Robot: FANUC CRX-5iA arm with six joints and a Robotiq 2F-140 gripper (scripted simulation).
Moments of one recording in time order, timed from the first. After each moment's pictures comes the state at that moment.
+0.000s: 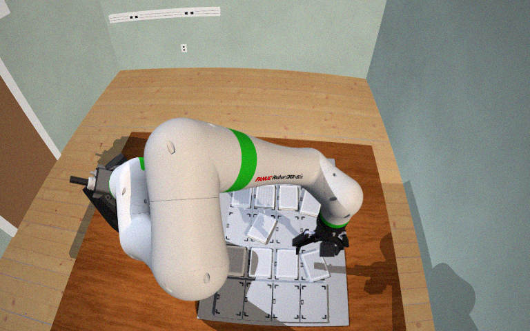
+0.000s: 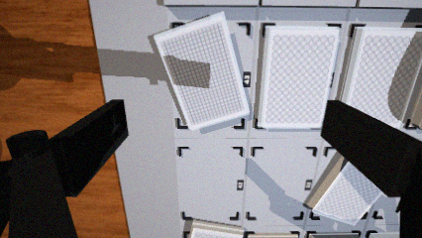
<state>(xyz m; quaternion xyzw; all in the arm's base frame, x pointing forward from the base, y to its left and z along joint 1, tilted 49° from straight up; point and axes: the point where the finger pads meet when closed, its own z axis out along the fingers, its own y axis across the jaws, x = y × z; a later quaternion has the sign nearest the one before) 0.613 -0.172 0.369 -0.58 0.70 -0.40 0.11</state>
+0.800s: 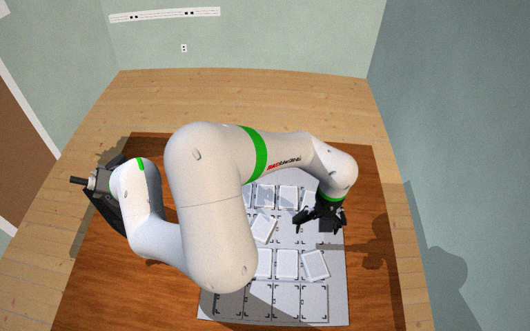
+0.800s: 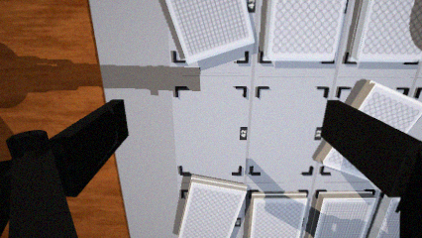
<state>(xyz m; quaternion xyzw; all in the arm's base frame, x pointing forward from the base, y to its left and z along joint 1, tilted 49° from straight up) 0.641 -0.093 0.342 -0.58 0.70 -0.40 0.11</state>
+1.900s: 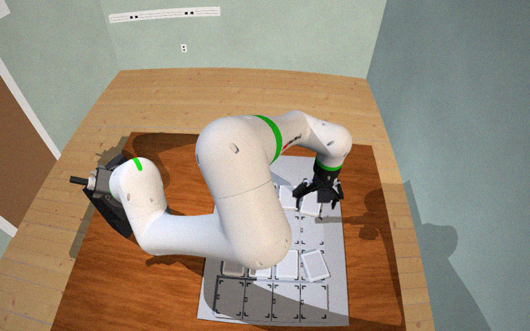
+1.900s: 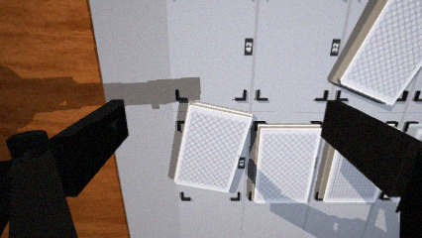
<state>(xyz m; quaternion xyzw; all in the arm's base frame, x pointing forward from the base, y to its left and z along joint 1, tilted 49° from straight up) 0.676 0.012 0.306 -0.58 0.70 -0.40 0.11</state>
